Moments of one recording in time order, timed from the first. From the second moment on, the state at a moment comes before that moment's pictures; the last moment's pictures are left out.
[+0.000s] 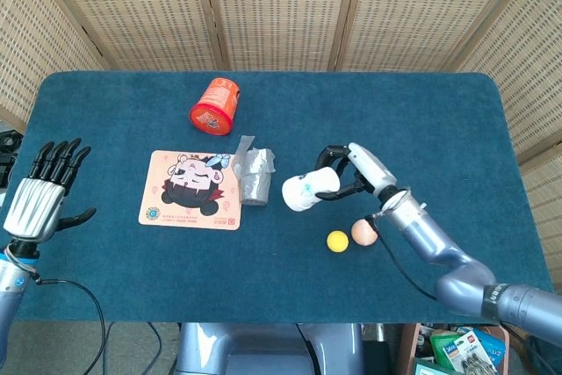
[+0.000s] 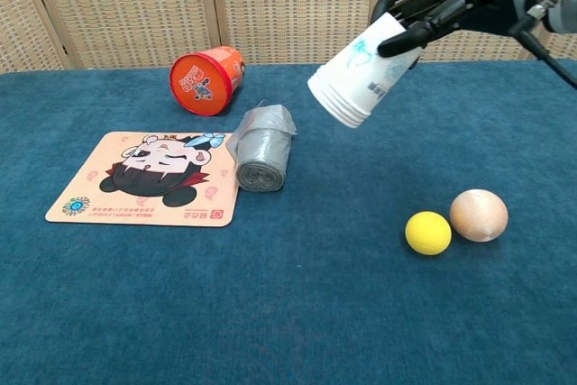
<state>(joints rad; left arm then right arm) -0.33 -1.23 -0.16 -1.36 1.61 1.43 -0.05 0.81 -1.23 0.38 -1.65 -1.07 0.68 0.53</state>
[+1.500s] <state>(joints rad) -0.75 -1.75 -0.21 -1.03 1.73 1.47 -0.10 0.94 -1.38 0.49 -1.69 -0.36 0.61 0.49</state>
